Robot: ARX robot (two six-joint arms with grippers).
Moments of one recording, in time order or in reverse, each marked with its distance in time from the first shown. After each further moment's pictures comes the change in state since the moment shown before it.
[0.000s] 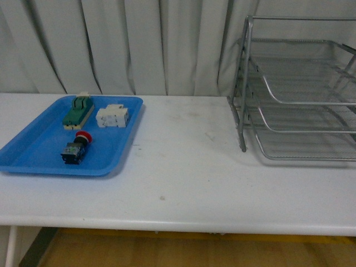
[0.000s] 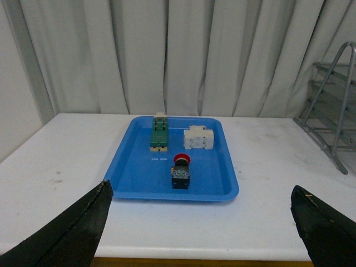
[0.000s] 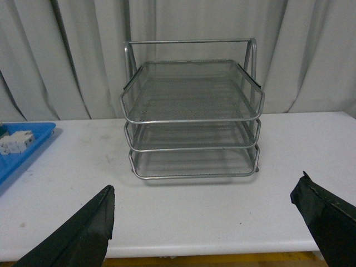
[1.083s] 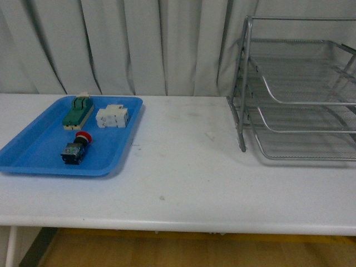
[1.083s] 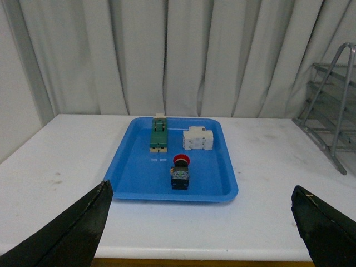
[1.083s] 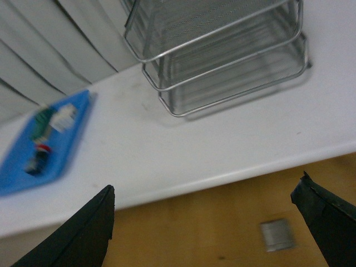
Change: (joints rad) left arm 0.000 0.000 0.000 0.001 0.000 0.000; right arm -0.128 0.358 0.106 -0.047 -0.254 0.371
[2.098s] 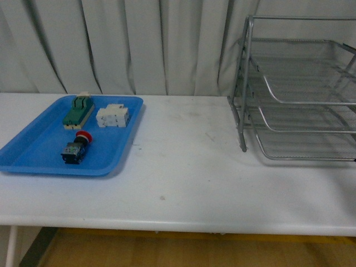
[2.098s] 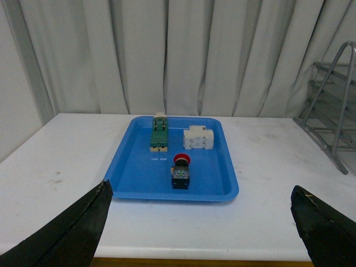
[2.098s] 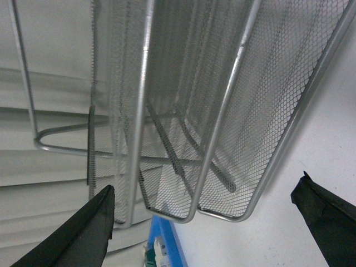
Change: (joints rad) left arm 0.000 0.000 0.000 0.000 0.001 0.000; right arm 0.090 1.583 0.474 1.123 0.189 0.965
